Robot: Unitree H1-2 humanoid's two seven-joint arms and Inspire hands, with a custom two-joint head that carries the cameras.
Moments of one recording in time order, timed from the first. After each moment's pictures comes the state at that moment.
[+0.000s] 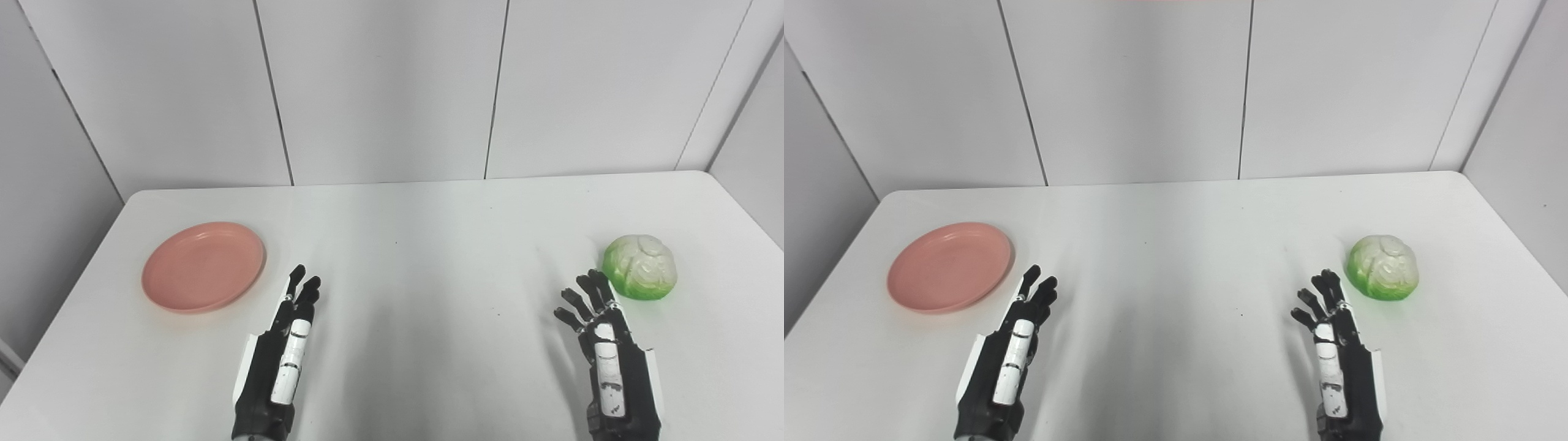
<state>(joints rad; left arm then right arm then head) 0.16 -0.05 -0.11 -0.46 0.09 0.18 -0.02 0.14 0.06 0.03 -0.25 0.04 -0.19 -0.10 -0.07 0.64</state>
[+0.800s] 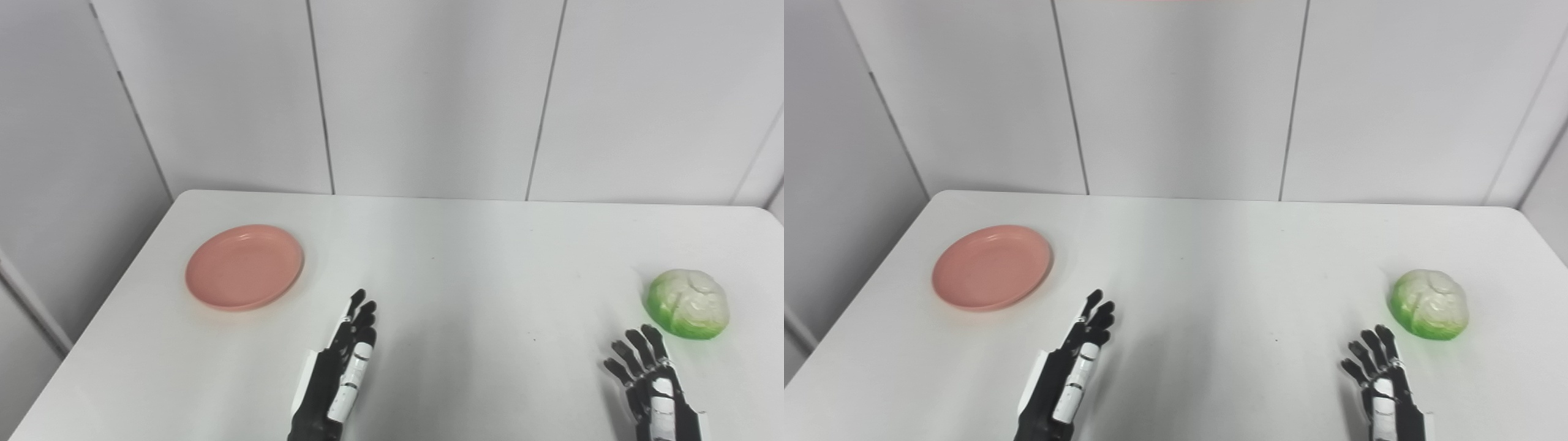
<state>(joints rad) 0.16 -0.06 -0.18 -0.30 0.17 0.04 0.03 0.14 0.05 -0.05 -0.10 0.12 -0.29 -0.03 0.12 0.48</state>
